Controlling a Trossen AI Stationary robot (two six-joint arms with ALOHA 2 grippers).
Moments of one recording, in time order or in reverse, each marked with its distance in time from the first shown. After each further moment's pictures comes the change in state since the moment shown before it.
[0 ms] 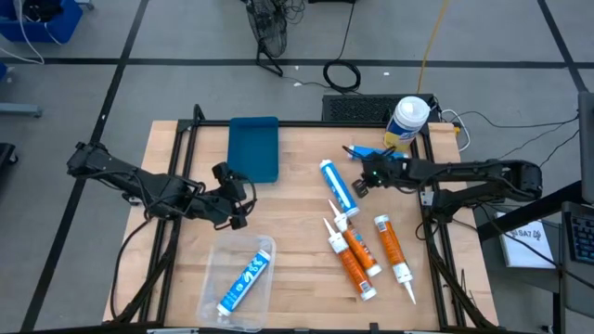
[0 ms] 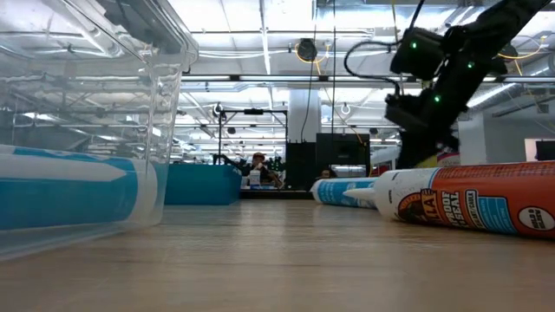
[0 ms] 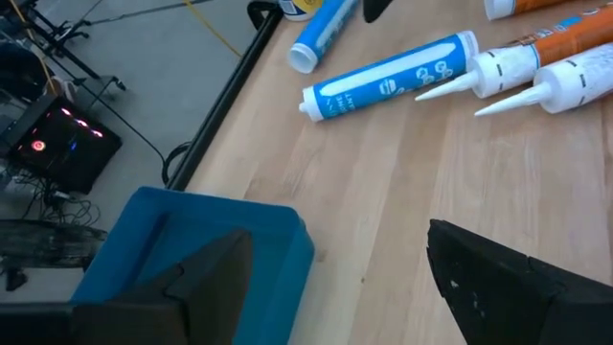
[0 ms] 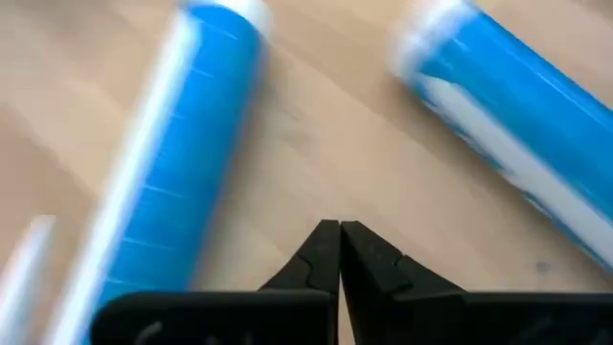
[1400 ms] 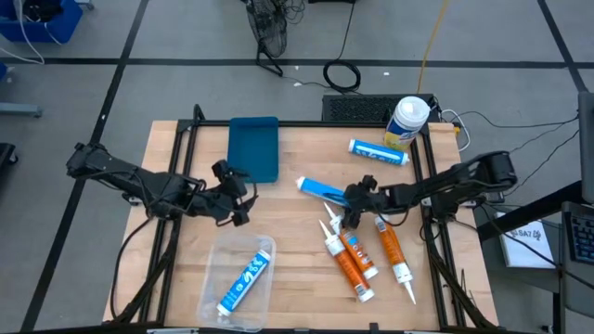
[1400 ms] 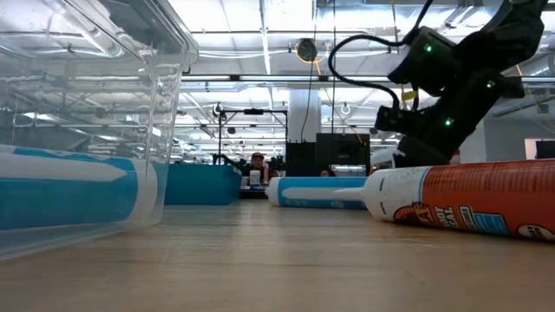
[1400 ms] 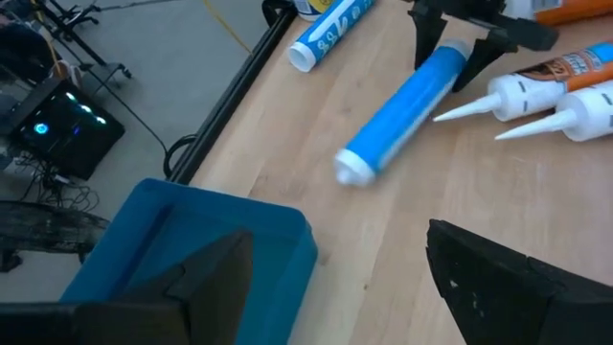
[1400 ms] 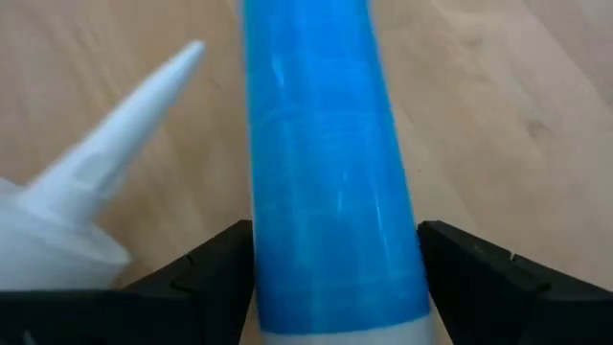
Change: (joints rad) left arm 0.034 0.000 0.000 0.012 0.000 -0.037; right arm 0.337 0.290 -0.045 0.300 0.123 -0.112
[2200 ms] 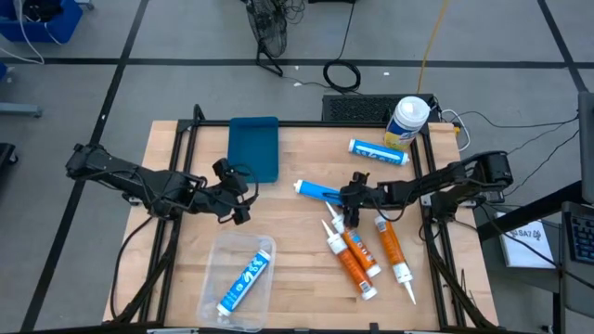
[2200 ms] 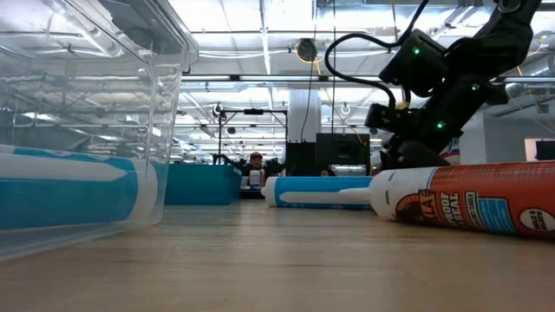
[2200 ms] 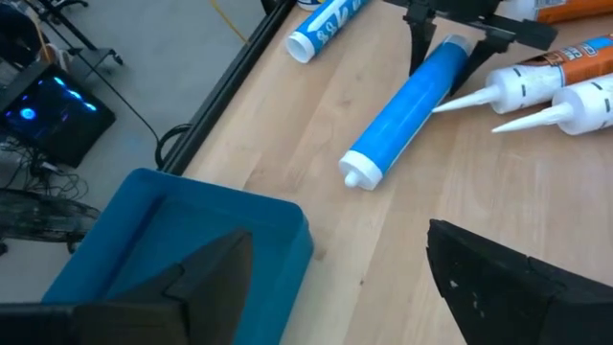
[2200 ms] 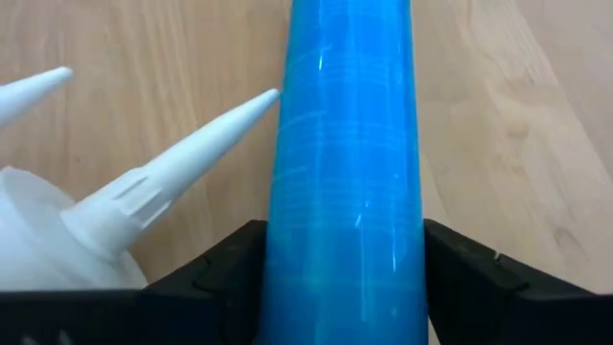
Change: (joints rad) left arm 0.031 0.000 0.000 -0.003 0.043 -0.010; right arm -0.062 0.028 0.001 0.121 -0.108 -0.314
